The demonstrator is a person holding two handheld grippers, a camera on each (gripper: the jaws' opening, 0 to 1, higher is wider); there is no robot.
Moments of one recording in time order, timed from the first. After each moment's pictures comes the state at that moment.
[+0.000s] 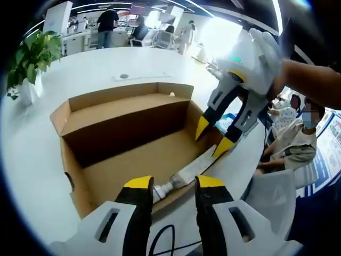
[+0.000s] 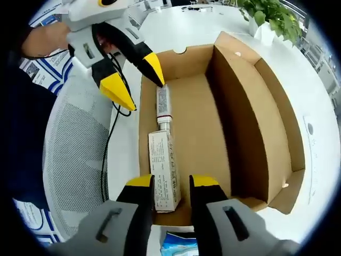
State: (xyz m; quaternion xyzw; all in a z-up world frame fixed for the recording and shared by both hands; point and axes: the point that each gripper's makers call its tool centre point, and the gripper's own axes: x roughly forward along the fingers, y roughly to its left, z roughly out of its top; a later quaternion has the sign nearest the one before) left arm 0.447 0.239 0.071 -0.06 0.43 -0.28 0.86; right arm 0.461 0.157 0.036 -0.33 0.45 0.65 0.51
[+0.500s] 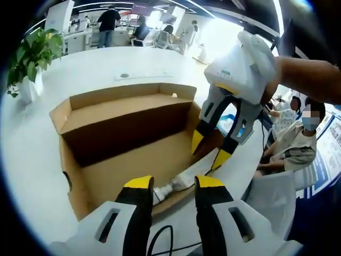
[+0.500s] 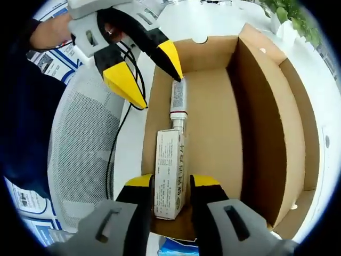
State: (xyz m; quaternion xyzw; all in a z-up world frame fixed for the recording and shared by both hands) left arm 0.449 0.236 0.070 -0.07 0.43 -0.28 0.85; right arm 0.446 0.163 0.020 -0.35 0.46 0.68 0.45
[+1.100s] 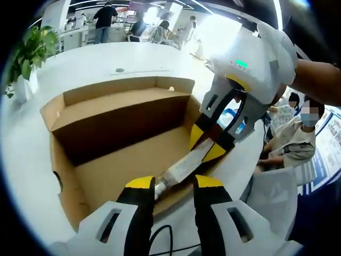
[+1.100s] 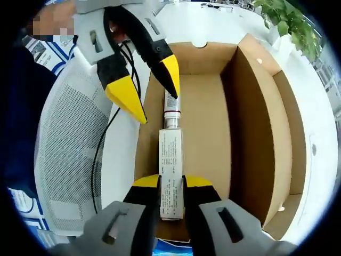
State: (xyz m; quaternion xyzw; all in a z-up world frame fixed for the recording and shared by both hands) left arm 0.448 0.226 0.058 -0.06 0.44 -0.29 0.84; right arm 0.456 0.167 0.022 -0.38 0.42 0.66 0.49
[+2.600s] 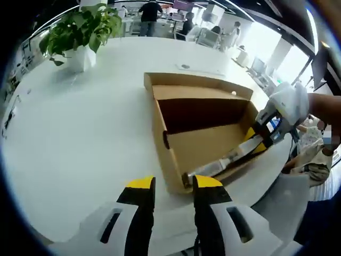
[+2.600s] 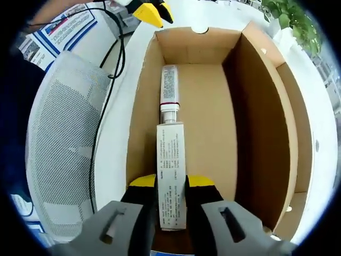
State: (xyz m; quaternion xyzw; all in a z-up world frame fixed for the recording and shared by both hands) left arm 0.431 0.373 0.054 -0.07 0.48 -0.13 0.86; right arm 0.452 0.168 -0.002 -0.40 0.43 0.64 0.49
